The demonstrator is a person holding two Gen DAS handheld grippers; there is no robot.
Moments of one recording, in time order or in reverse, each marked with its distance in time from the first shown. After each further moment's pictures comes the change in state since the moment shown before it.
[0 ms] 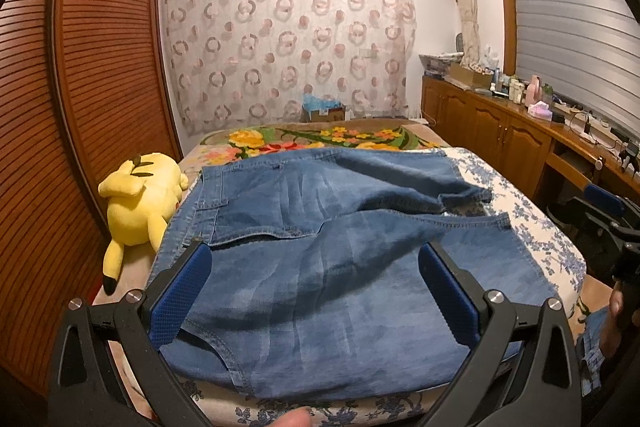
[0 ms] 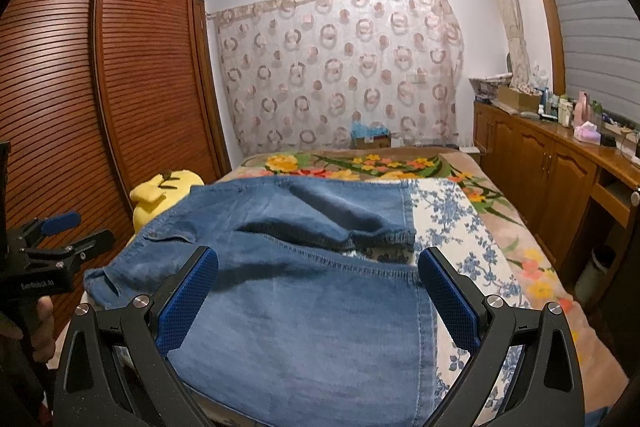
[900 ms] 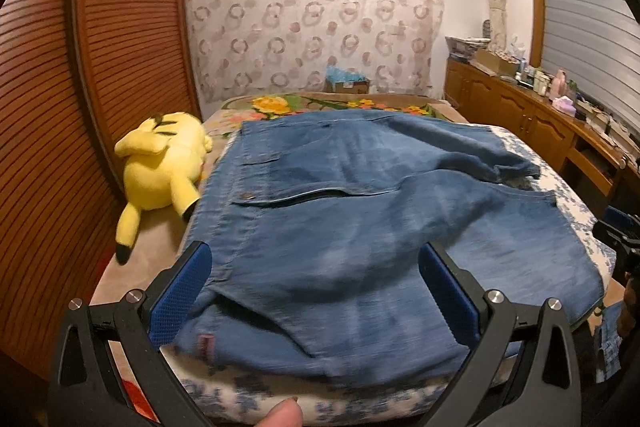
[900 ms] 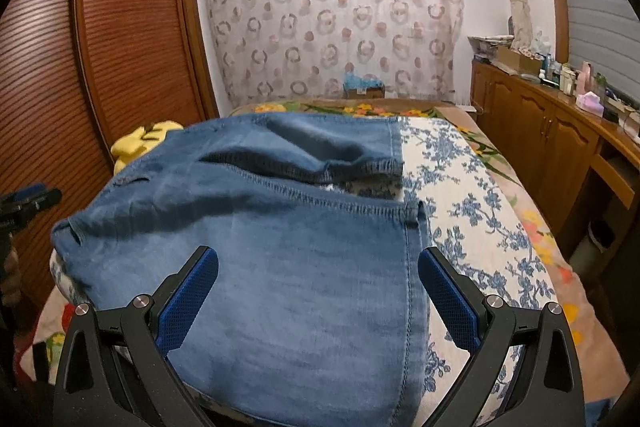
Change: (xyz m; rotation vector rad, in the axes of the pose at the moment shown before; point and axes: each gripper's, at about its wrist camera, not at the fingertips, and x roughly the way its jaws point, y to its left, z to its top) left arm 0.039 0.080 -0.043 -0.062 0.093 0.050; right arm 0.013 -0.006 -0.011 -0.007 0.164 -0.021
